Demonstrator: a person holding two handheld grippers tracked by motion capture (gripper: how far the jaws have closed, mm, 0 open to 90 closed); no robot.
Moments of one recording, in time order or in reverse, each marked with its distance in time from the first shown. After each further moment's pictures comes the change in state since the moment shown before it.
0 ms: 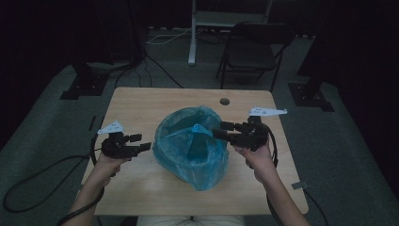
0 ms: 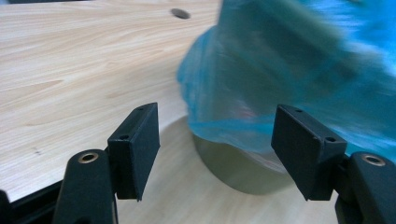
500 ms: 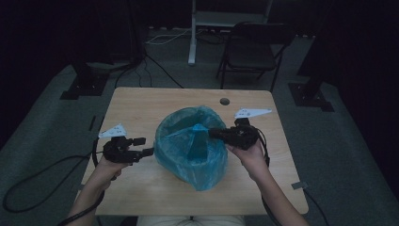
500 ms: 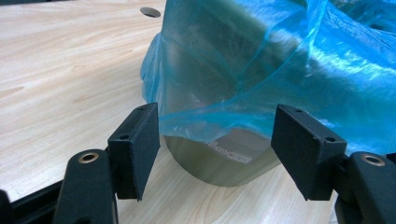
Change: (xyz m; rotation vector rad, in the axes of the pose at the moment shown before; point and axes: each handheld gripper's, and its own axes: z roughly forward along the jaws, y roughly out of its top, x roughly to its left) left arm -0.022 0.006 -0.003 0.003 -0.062 0.070; right arm -0.001 -0.002 0.024 0.109 -0.048 -0.093
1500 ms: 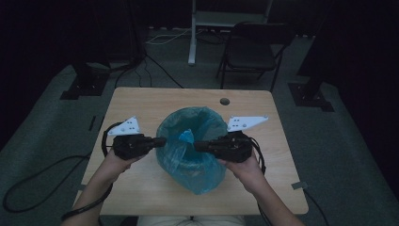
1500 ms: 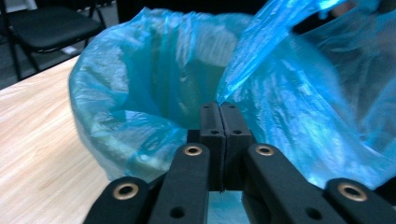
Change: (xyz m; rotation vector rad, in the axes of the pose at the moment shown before) left arm -0.053 0.047 -0.003 -0.044 -0.099 0.219; right arm 0.064 0.009 -0.006 -0.043 0.217 -0.123
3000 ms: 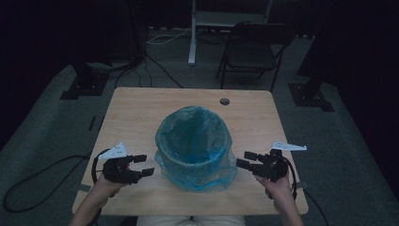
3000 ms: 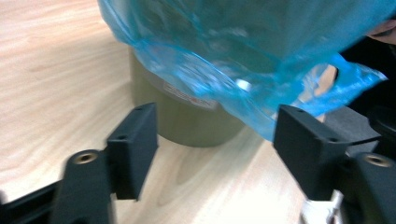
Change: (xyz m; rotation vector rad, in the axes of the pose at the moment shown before) left arm 0.018 -0.101 -0.001 0.077 0.056 -0.201; right arm -0.066 -0.131 -0.079 -0.081 -0.275 0.367
